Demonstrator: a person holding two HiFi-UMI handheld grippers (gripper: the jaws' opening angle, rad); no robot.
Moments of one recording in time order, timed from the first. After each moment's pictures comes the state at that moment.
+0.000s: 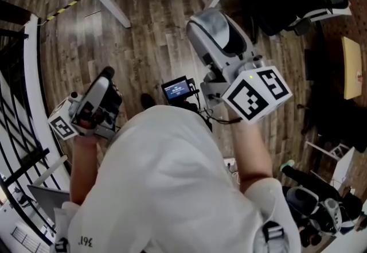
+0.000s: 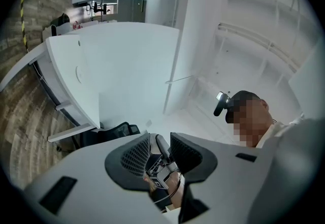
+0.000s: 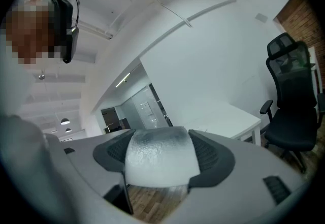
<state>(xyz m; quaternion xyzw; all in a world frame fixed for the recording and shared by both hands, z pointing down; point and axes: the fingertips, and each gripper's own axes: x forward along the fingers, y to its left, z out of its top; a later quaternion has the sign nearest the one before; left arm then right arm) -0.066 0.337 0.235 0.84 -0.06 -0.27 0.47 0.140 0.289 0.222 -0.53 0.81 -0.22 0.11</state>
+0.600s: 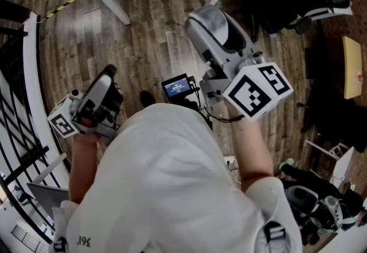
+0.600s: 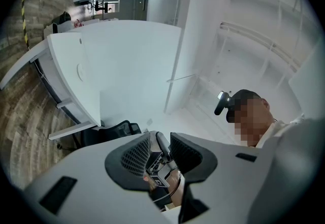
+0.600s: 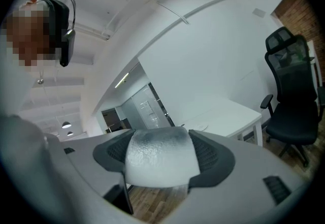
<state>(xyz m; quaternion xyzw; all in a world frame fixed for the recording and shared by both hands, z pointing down) -0.059 0.335 0.243 0.83 -0.06 -0.26 0.48 0.138 0.282 0.227 -0.53 0.81 -0.24 0.11</state>
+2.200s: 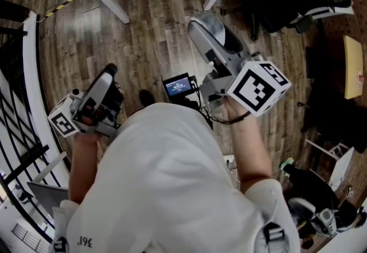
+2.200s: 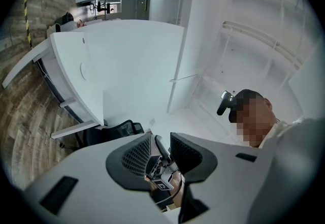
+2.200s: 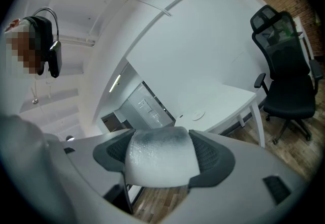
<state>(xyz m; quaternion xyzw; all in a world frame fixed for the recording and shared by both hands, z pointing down) -0.054 0.336 0.253 0.83 -0.07 -0.26 0.49 0.145 0.288 0.254 -0.51 0.79 -0.32 0.13</state>
